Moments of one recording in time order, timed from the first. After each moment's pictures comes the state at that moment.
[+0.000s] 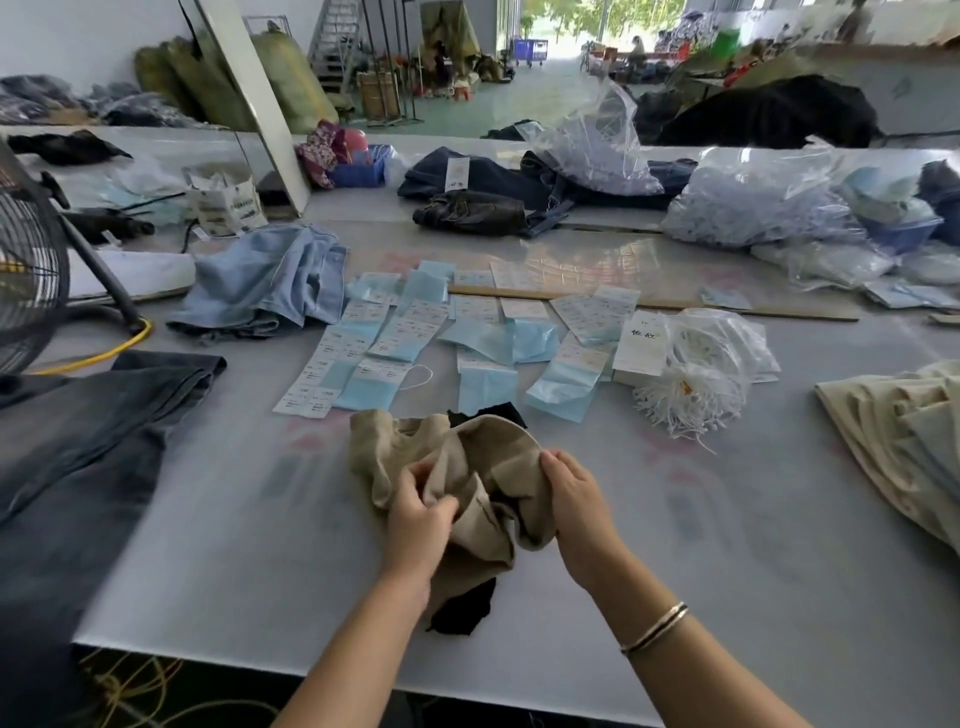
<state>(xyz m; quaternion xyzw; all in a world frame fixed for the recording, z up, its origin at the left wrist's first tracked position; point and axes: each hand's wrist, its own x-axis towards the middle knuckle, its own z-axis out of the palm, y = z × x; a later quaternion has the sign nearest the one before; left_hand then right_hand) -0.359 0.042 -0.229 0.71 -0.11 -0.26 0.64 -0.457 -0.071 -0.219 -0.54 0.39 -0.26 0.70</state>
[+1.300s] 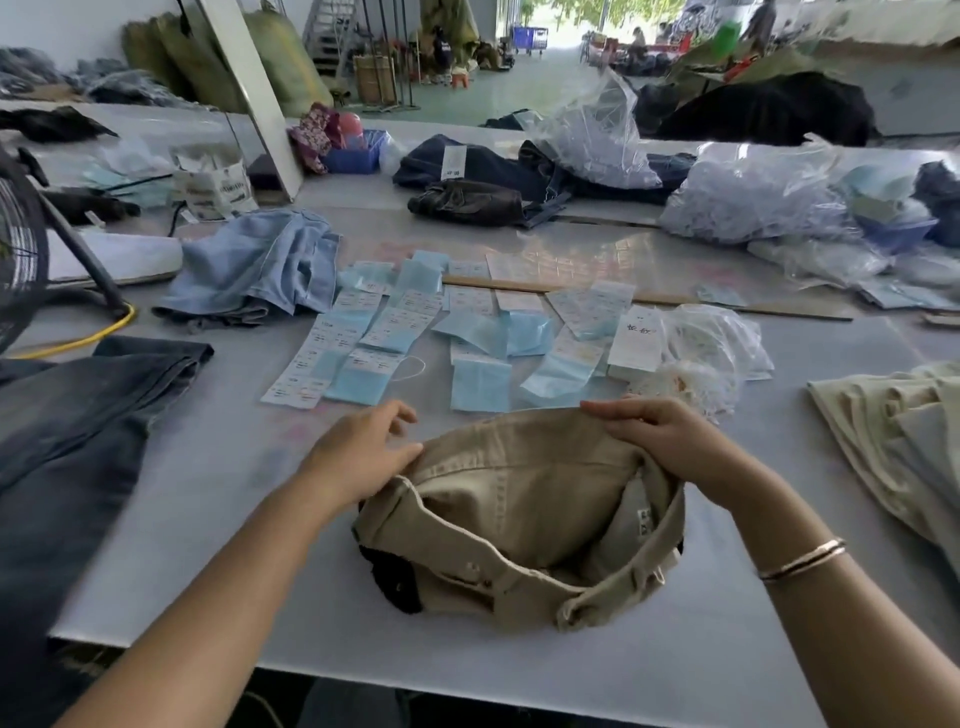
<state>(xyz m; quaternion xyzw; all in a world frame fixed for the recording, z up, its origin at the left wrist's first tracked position) -0.282 0.050 -0.167 0.87 -0.42 -0.15 0.22 -0.515 -0.159 -0.145 -0.80 0.28 -0.12 0.51</state>
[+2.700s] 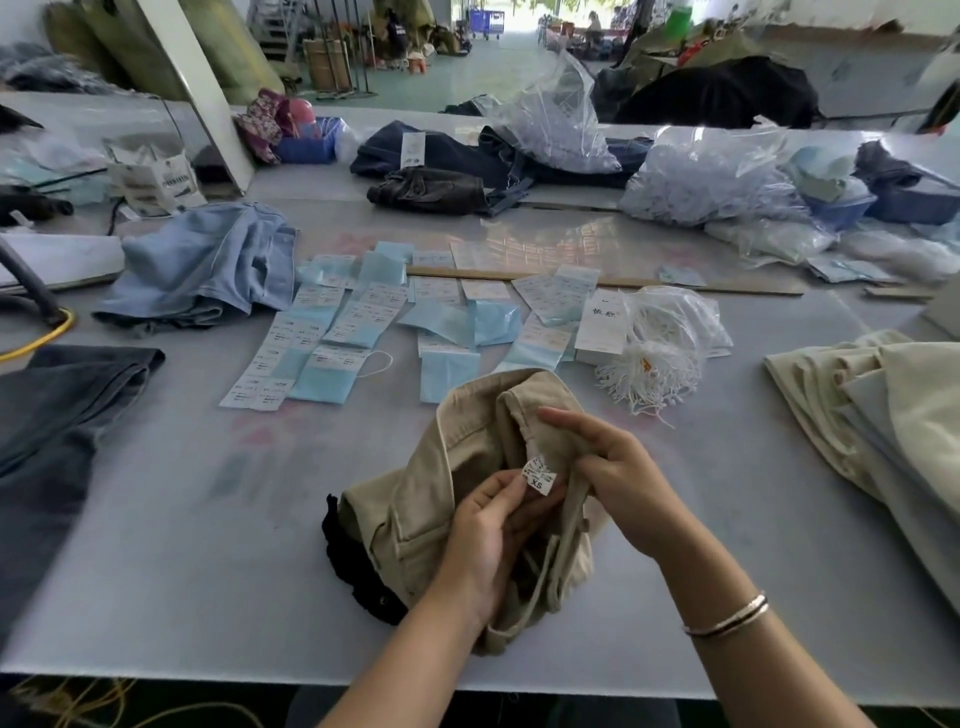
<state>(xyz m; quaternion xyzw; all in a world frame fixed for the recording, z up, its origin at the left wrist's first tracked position) -0.432 0.003 -0.220 0.38 -0.09 -0.53 0.75 -0.517 -0.104 -0.178 -0.69 0.29 -0.25 0.61</state>
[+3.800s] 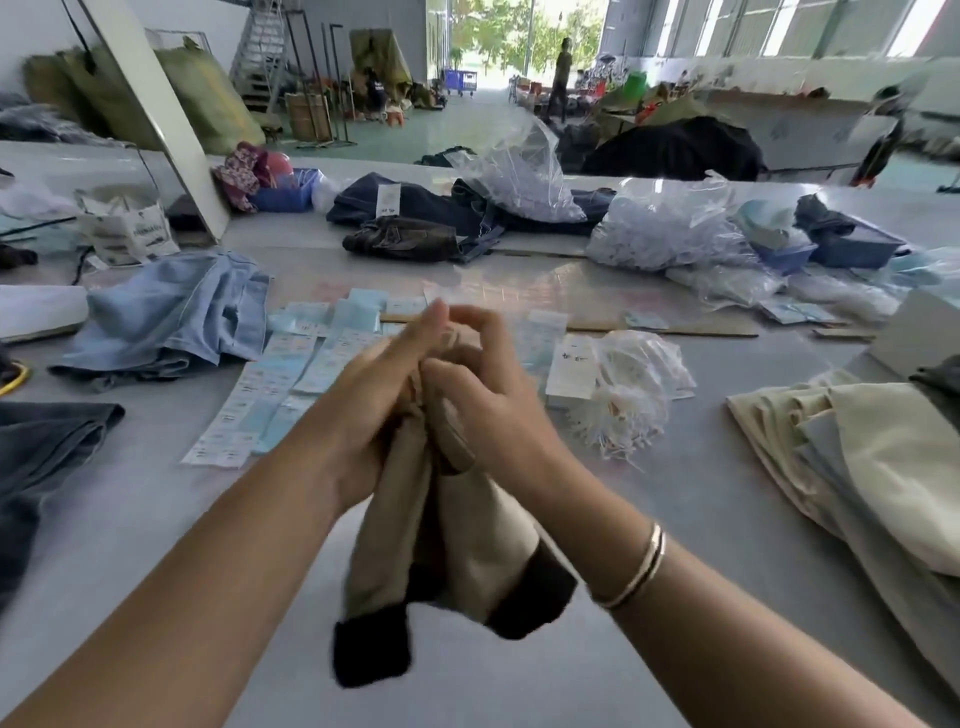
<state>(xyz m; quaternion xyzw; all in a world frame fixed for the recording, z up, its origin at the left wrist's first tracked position) -0.344 -0.003 -0.062 0.51 -0.29 -0.49 0.65 -0.446 -0.067 -0.065 -0.75 0.18 -0.34 0.54</state>
